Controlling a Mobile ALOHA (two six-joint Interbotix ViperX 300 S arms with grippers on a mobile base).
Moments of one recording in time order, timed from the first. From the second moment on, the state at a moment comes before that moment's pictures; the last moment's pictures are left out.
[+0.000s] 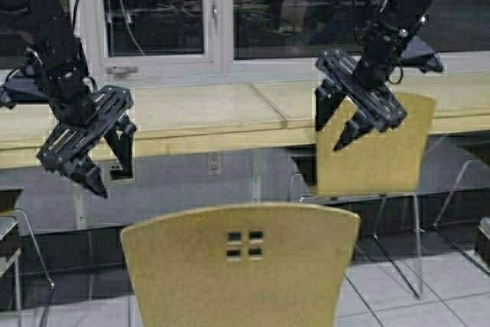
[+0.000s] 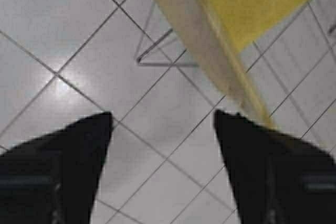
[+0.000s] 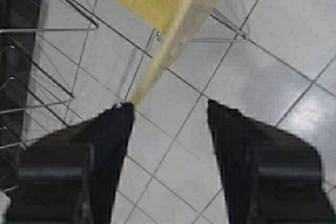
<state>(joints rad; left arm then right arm) -0.30 0.26 0.85 -1.08 -0.03 -0.32 0.30 0.32 0.55 0.61 0.23 0.63</state>
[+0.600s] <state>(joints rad) -0.46 0.33 0.82 -1.14 0.00 -0.48 0.32 0.39 0.66 0.66 0.22 0.67</state>
